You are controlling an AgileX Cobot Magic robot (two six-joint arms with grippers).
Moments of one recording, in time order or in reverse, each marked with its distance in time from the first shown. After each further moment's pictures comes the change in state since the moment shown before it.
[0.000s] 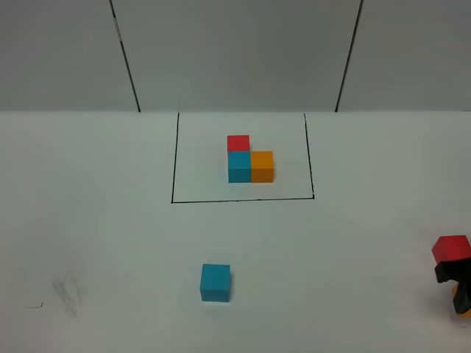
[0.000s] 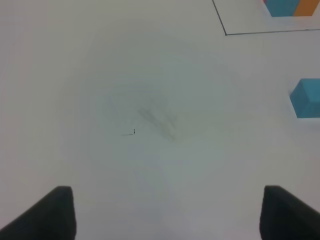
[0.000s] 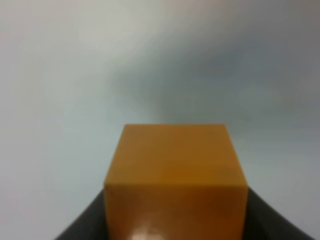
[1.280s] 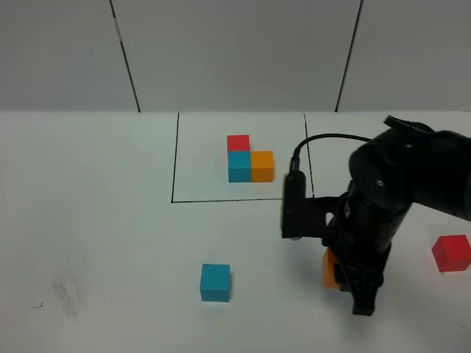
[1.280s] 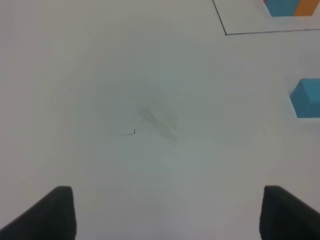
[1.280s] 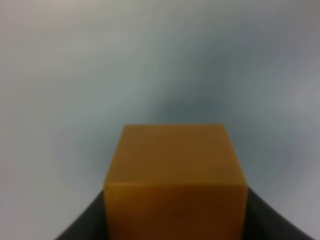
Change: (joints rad) left arm 0.000 0.000 0.000 0.000 0.000 0.000; right arm 0.662 0.193 -0.374 -0.196 0.123 -0.755
